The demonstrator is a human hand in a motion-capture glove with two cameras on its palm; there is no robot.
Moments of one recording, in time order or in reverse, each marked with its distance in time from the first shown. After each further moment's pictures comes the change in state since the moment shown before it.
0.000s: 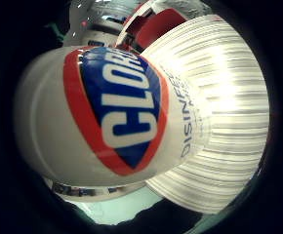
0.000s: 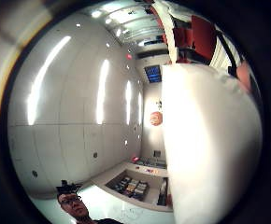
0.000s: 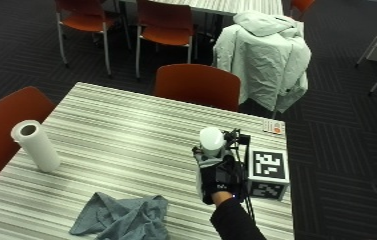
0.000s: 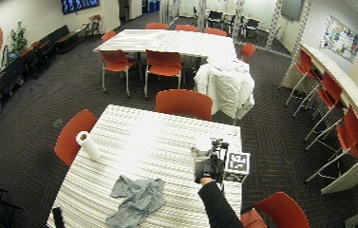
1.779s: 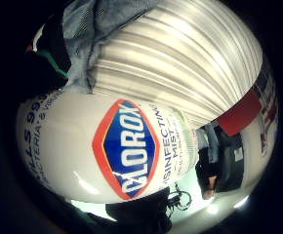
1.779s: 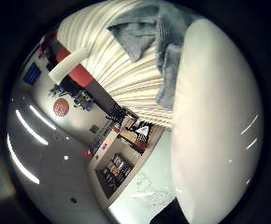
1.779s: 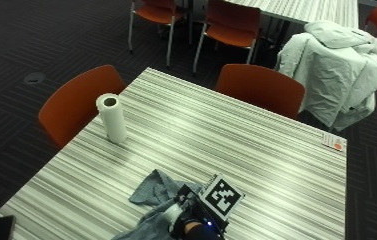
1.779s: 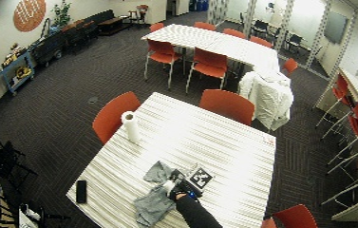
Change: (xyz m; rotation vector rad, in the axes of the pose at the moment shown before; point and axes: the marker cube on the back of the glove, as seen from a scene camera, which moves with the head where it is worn) arm 0.149 0.080 0.058 -0.645 0.777 0.814
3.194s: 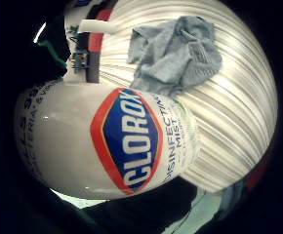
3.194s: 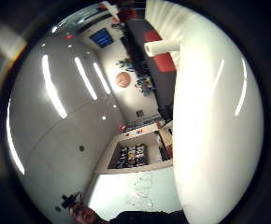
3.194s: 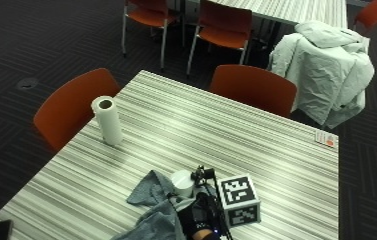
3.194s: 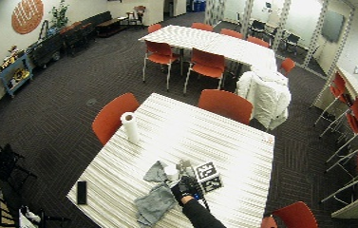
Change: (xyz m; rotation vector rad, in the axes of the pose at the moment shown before) arm -0.032 0.054 -0.038 0.356 -0.549 -0.725
